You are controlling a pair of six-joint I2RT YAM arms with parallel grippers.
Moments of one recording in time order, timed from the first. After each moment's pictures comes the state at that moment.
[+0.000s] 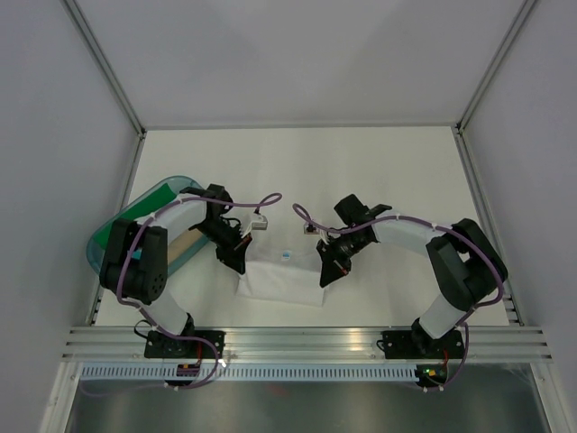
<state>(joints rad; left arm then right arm) -0.26 1.67 1.01 -1.04 0.71 0.91 0.57 1.65 0.91 -0.59 -0.89 -0.39</state>
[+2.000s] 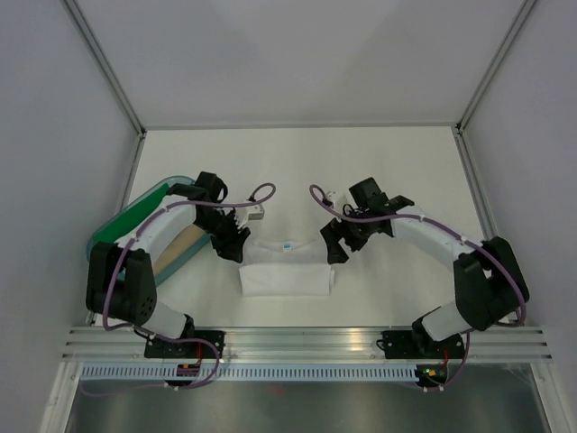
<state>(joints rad) -0.26 1.53 1.05 -1.02 0.61 0.86 0.49 1.54 0.96 -0.60 -0.51 -0.18</state>
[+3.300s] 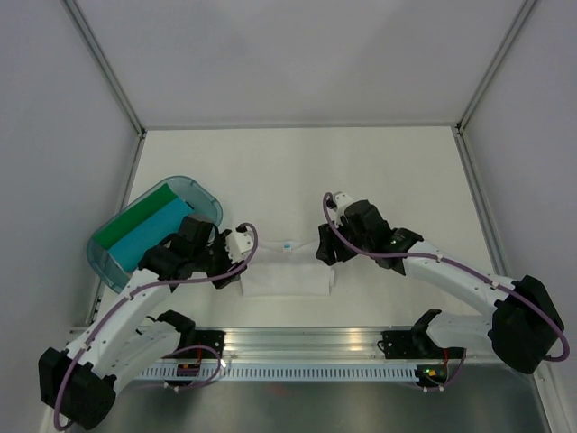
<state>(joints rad) -0.44 0.88 0.66 -0.75 0.37 0.62 0.72 1.21 0.76 -0.30 -0.15 0.29</state>
